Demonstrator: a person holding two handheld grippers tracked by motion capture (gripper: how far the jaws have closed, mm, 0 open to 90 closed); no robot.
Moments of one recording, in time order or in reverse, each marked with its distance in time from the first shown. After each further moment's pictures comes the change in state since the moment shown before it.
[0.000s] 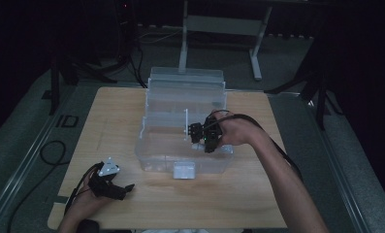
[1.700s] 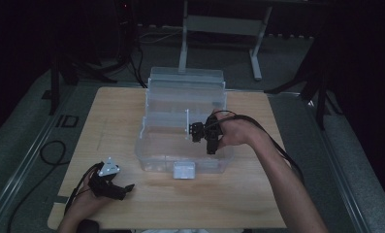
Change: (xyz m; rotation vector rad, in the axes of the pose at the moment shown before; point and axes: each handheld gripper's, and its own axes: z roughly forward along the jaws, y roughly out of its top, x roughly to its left) left arm 0.000 0.000 0.000 0.000 0.000 0.000; right arm -0.005 -0.004 0.009 0.042 -0.045 0.065
